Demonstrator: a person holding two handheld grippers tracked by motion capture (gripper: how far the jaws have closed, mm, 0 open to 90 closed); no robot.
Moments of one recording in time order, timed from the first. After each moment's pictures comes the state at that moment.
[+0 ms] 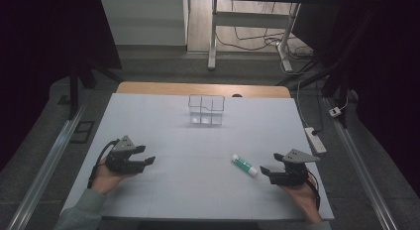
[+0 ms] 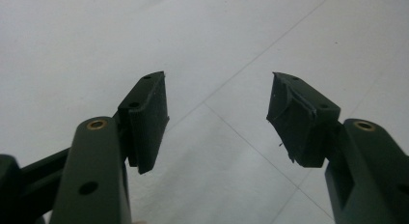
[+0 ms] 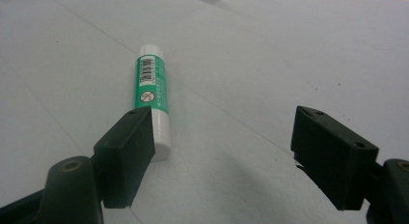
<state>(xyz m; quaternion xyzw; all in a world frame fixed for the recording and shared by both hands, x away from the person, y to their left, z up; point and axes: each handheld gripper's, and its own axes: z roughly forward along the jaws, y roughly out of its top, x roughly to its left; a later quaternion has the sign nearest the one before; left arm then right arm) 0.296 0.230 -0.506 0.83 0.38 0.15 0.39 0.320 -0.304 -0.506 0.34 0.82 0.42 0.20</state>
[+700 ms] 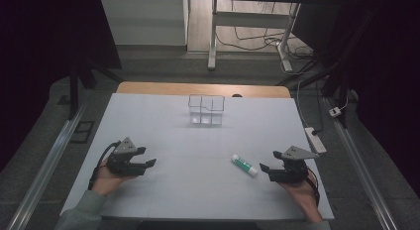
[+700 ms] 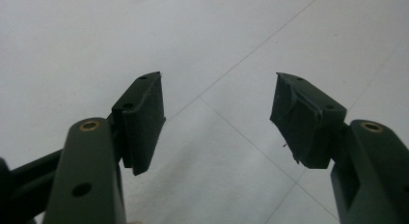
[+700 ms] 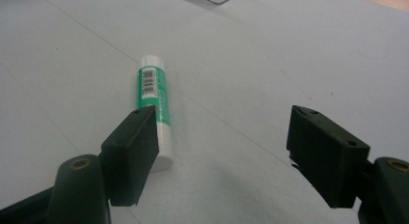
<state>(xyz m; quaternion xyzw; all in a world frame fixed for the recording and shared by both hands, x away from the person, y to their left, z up) 0.295 0.228 -0.510 0.83 0.38 0.15 0.39 0.322 -0.294 -0.490 0.34 0.82 0.41 0.20</state>
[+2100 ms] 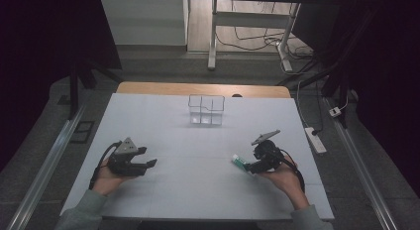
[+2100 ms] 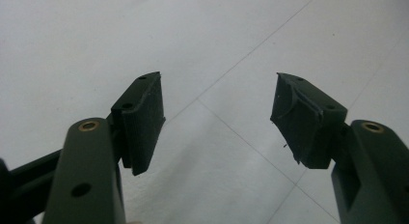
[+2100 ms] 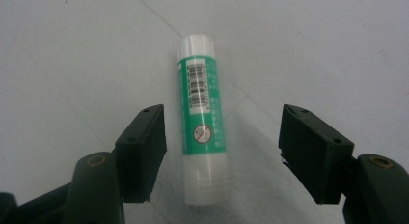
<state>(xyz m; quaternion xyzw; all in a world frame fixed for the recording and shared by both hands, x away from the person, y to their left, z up) 0.296 0.227 -0.510 0.83 0.37 0.15 0.38 0.361 -0.226 -0.482 0.34 0.90 0.24 0.08</state>
